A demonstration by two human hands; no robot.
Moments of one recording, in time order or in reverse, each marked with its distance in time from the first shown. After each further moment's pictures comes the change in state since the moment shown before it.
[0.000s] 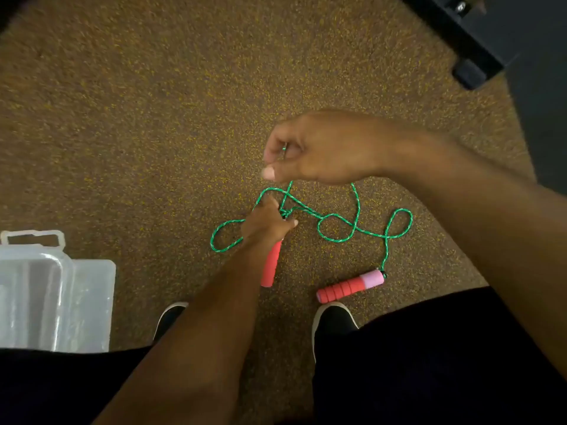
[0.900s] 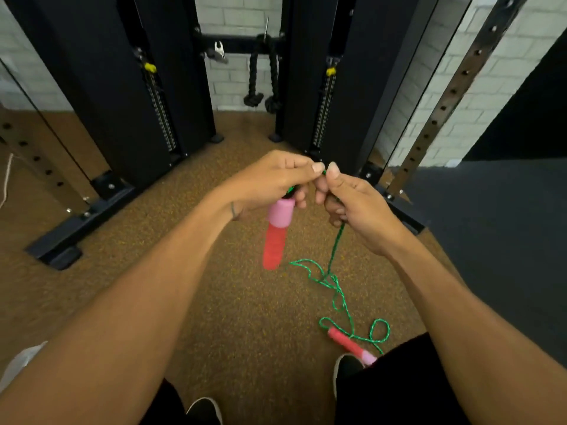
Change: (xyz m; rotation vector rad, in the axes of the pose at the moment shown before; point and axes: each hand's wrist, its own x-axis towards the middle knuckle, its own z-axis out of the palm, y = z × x) left_hand -0.274 0.133 -0.357 -0.459 -0.148 1.037; right_hand -0.139 -0.124 -0.095 0.896 0.657 -0.217
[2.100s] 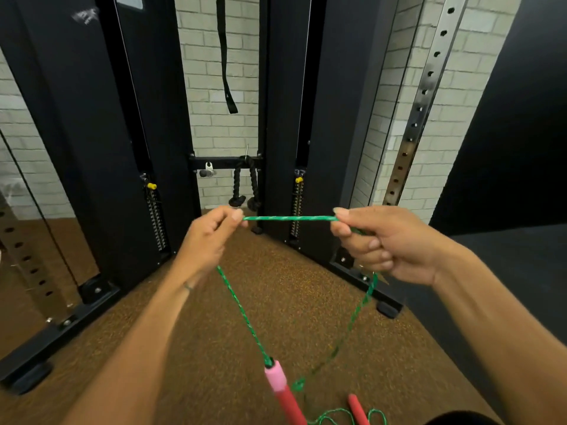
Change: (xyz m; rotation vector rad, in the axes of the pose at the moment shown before) left_hand -0.026 0.050 -0.051 0.229 0.603 0.254; right_hand -0.061 -0.172 -0.056 0.130 -0.184 0.145
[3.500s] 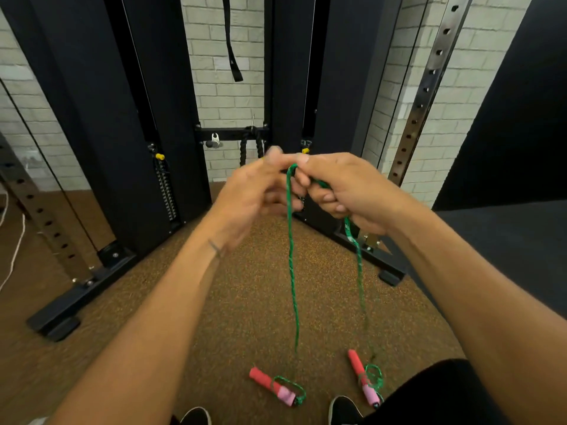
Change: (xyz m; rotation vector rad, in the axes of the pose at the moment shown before) left_hand -0.031 0.091 0.037 -0.390 -0.214 -0.100; right_hand 0.013 -0.004 0.042 -0.326 0.100 -0.202
